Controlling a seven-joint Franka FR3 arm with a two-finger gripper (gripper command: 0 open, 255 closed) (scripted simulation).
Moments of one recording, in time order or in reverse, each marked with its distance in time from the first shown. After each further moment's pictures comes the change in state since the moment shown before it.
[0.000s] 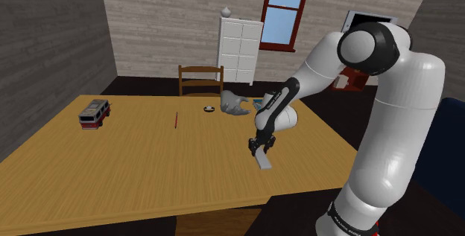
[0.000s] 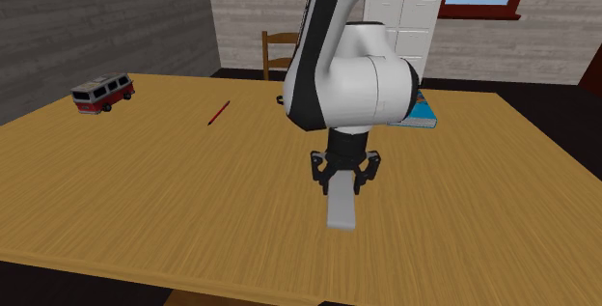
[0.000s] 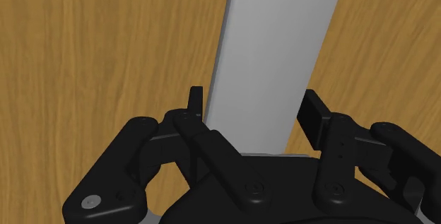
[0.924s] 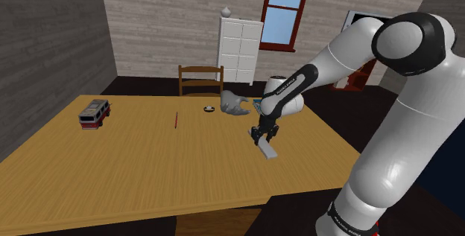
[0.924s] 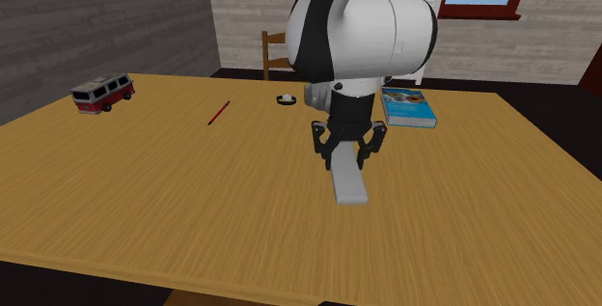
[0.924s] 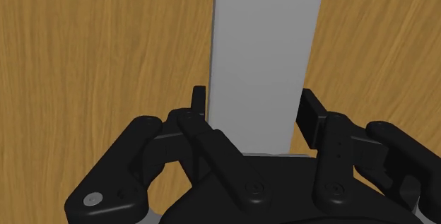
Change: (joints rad) arm 0.010 -0.212 -0.026 -0.007 -0.081 -0.202 0.061
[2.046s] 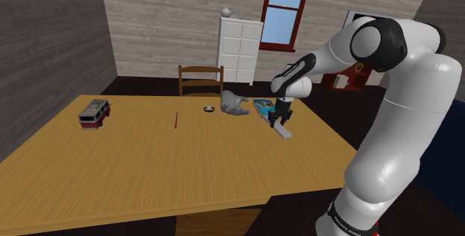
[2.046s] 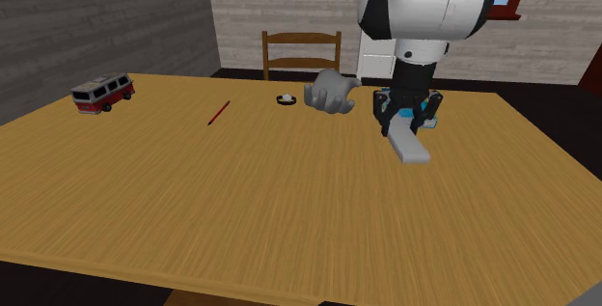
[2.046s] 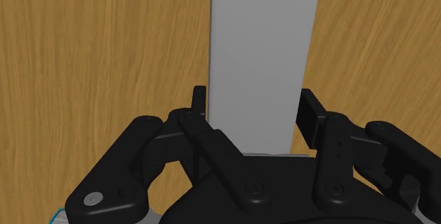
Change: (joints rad) arm -0.153 0.130 -0.145 0.266 0.041 -0.148 -0.322
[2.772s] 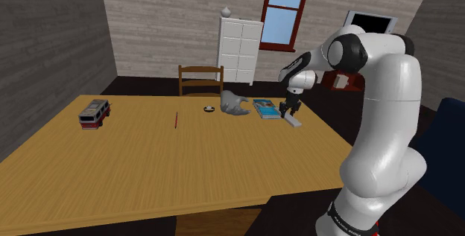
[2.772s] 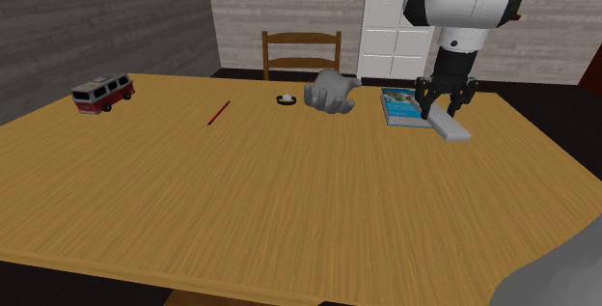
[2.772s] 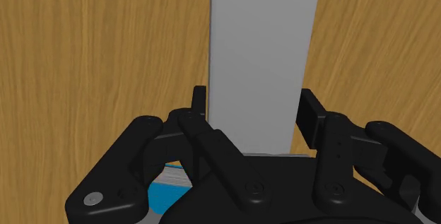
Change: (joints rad) arm -0.161 0.250 -0.044 0.362 0.095 -0.133 -0.246
